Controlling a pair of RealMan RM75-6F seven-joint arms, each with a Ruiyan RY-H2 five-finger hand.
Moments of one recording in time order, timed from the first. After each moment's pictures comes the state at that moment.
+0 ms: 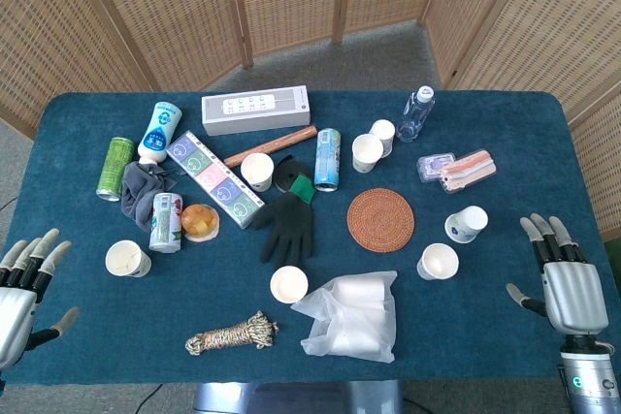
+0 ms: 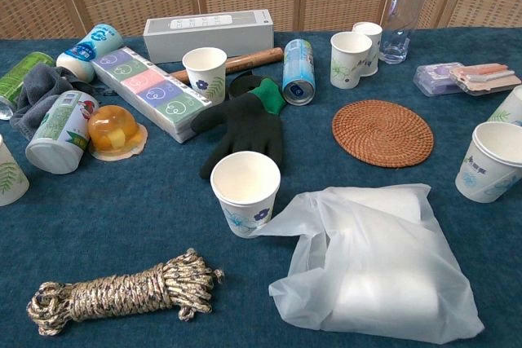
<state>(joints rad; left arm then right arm) 0.01 -0.99 0.05 -1.85 1.70 1.59 0.14 0.09 -1.16 0.09 -1.68 -1.51 1.53 -0.15</state>
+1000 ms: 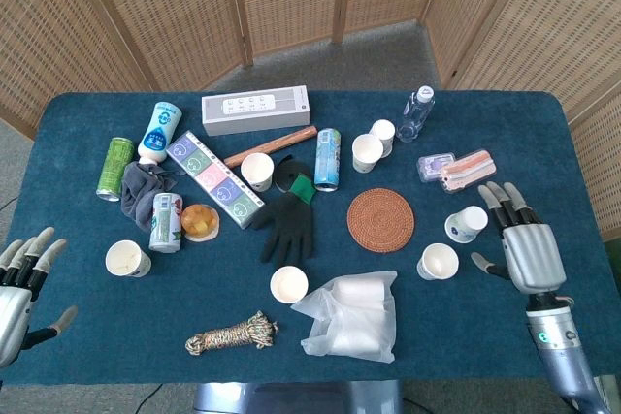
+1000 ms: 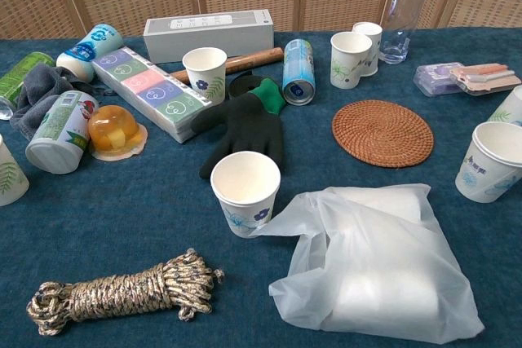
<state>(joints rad) 0.00 -0.97 0.04 -1.89 1.66 1.57 0.11 0.27 -1.23 0.18 -1.61 -1.51 1.38 -0.13</state>
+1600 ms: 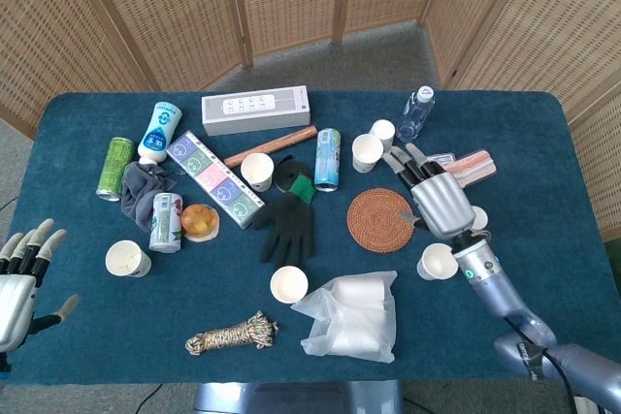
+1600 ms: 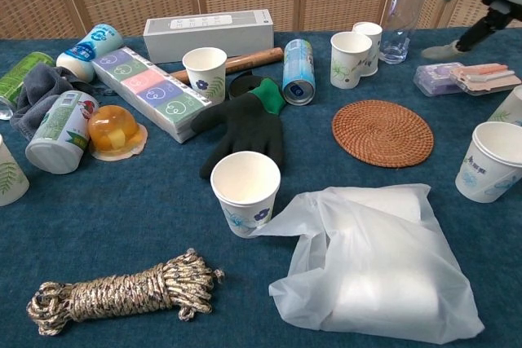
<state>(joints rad) -0.03 -1.03 0.00 -1.87 1.55 1.52 0.16 0.61 -1.44 0.25 -1.29 -1.59 1.17 -0.10</state>
